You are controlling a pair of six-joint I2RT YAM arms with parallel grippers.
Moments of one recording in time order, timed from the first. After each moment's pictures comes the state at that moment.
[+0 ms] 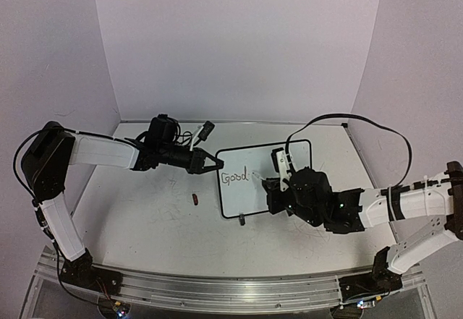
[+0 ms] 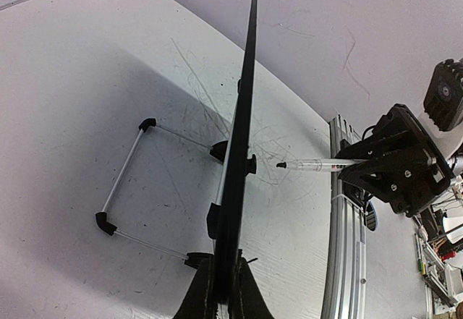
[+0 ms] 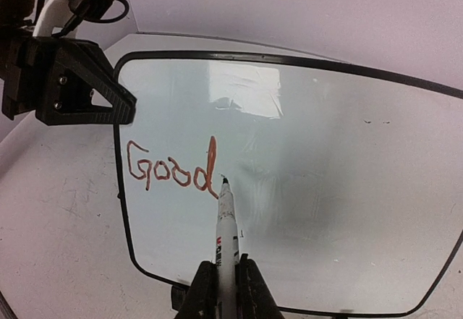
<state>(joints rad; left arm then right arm) -0.63 1.78 1.08 0.22 0.79 -0.22 1.10 1.36 0.69 0.23 0.52 0.34</state>
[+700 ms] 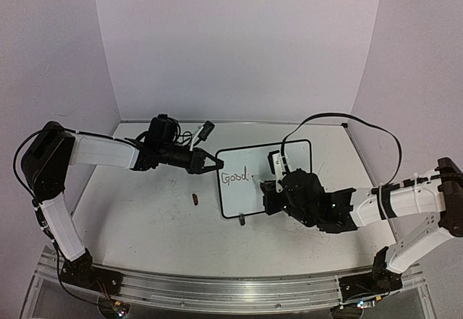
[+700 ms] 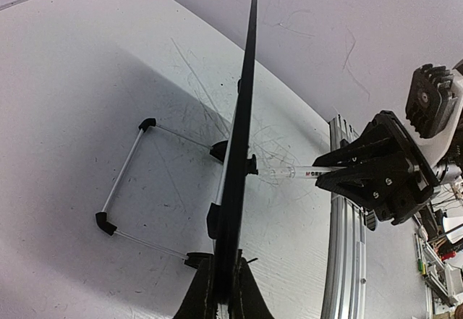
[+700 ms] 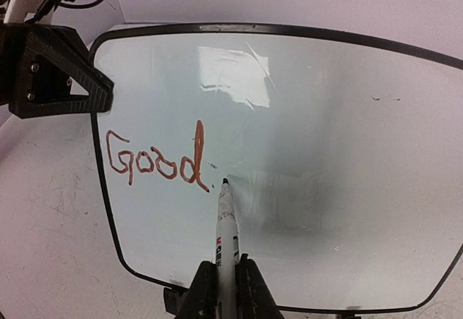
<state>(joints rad) -0.63 1.78 1.08 0.22 0.79 -0.22 1.09 1.44 0.71 0.23 0.54 0.38</state>
